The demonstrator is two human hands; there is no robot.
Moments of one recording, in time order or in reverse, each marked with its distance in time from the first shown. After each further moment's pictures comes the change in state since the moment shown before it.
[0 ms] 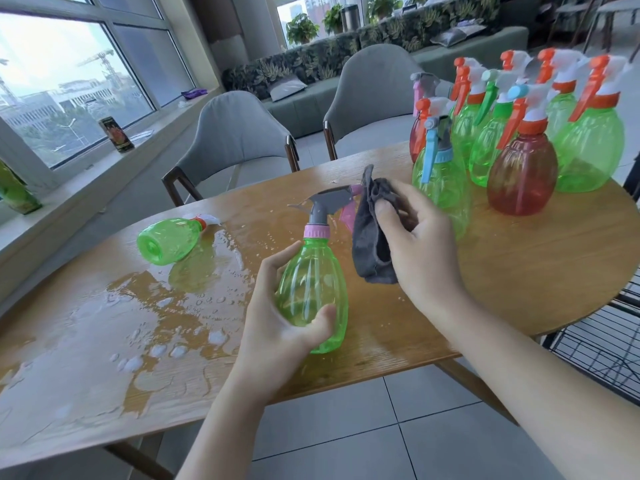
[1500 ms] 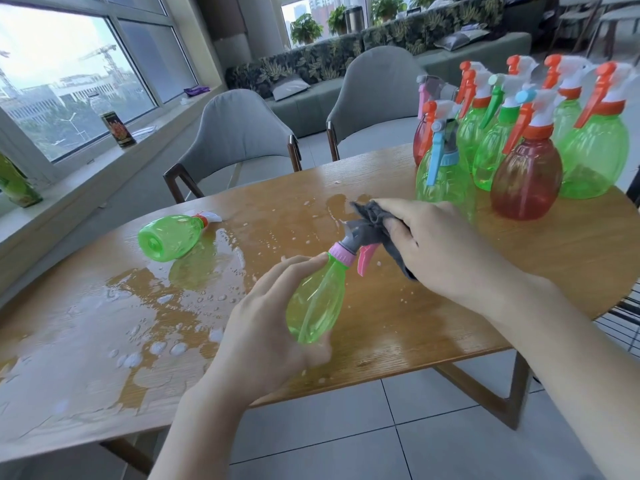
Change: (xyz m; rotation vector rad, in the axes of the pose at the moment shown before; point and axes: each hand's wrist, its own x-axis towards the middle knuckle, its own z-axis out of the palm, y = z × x) left_hand 0.001 0.006 -0.025 0.531 -0.176 0.212; right_hand 0.014 -0.031 -0.031 -0.644 -0.431 -0.212
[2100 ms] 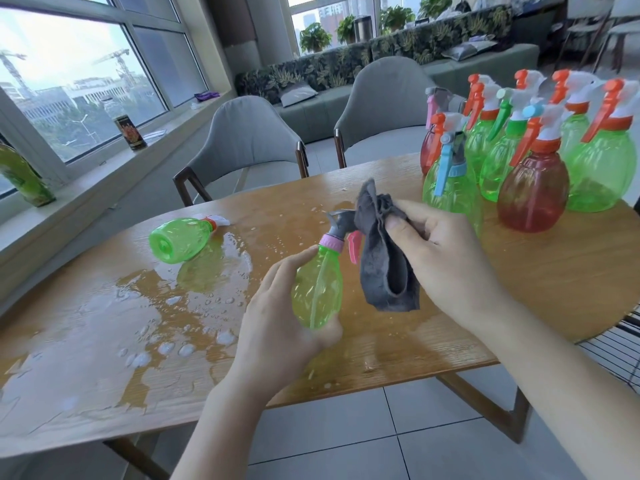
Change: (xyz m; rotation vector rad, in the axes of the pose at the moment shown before) left_hand 0.006 0.000 0.017 -0.073 0.152 -0.136; right_hand -0.012 -0.013 0.012 0.600 0.101 0.151
